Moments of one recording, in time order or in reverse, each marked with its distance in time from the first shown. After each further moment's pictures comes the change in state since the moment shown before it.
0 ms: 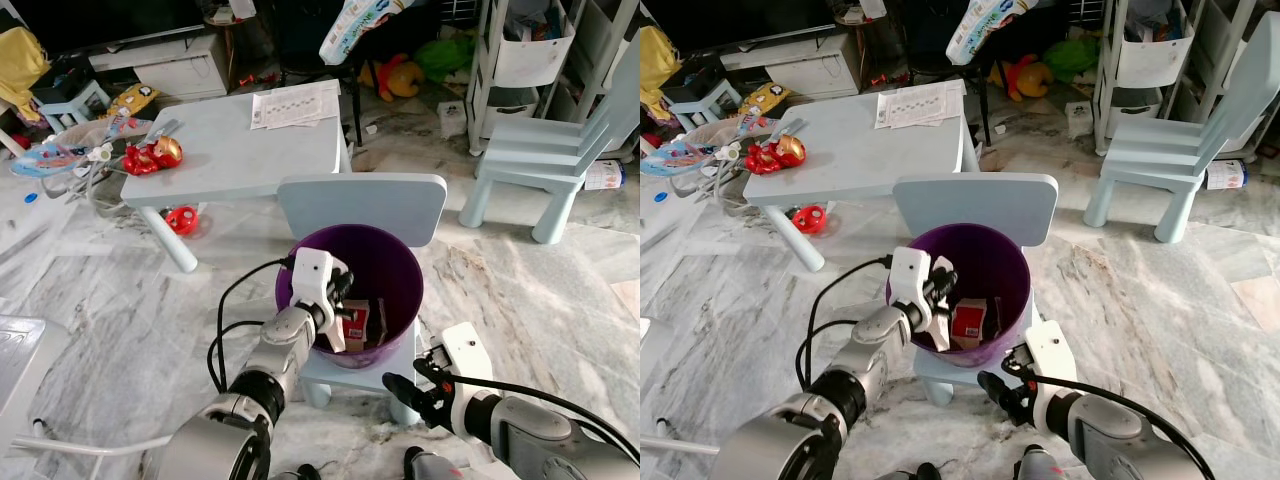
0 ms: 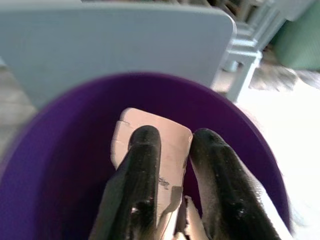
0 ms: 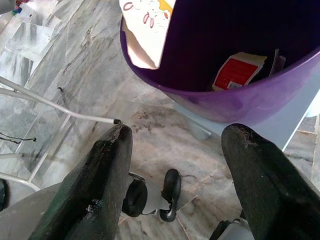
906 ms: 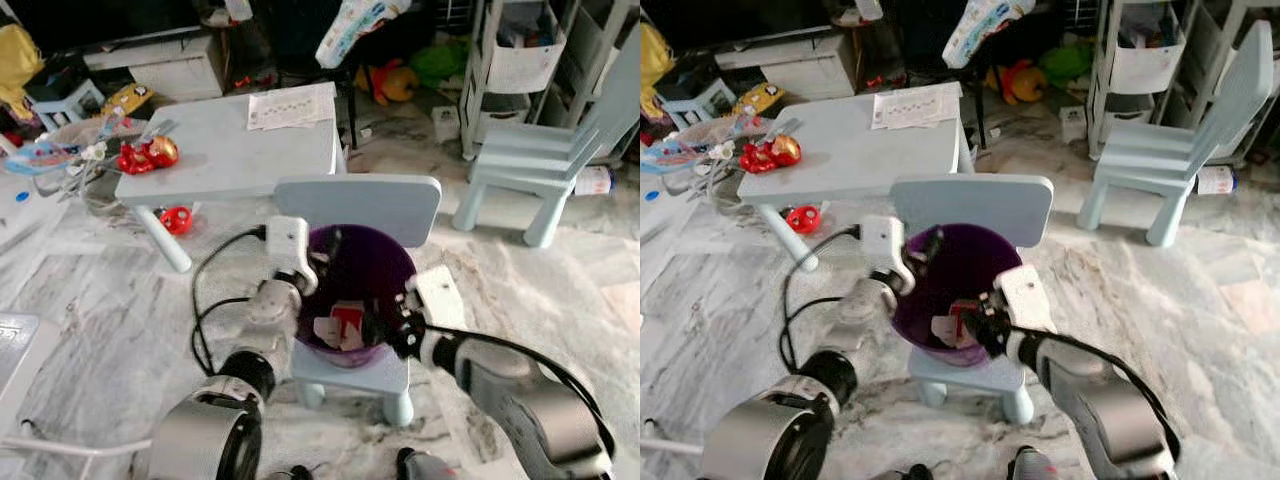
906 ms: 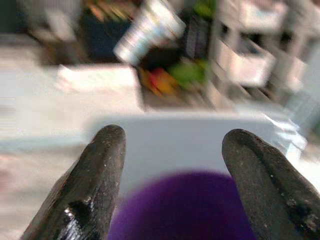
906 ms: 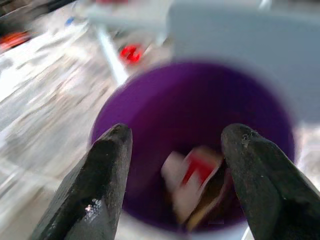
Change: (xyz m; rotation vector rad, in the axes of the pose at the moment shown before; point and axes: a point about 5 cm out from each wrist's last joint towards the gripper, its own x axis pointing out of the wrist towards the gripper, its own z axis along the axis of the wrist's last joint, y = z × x) left arm -0.015 0.058 0.056 0.078 -0.344 0.207; right arm 0.048 -0.004 0.083 -0.174 -0.322 -0.106
